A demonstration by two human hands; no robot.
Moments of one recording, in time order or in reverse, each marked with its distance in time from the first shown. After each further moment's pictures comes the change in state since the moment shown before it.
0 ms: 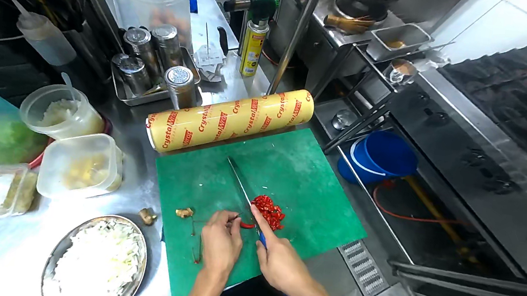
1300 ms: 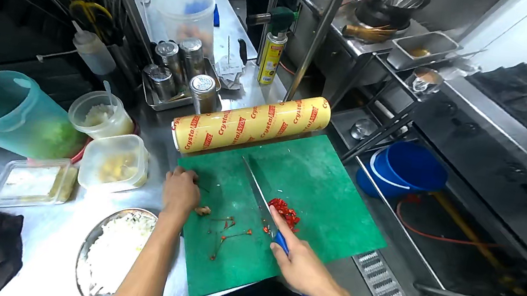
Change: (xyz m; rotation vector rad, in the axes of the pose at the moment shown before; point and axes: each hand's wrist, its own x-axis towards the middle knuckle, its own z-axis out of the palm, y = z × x) left_hand 0.117 -0.030 -0.111 0.555 -0.260 -0.236; right_hand -0.004 0.014 -0.002 0.108 0.039 -0.085
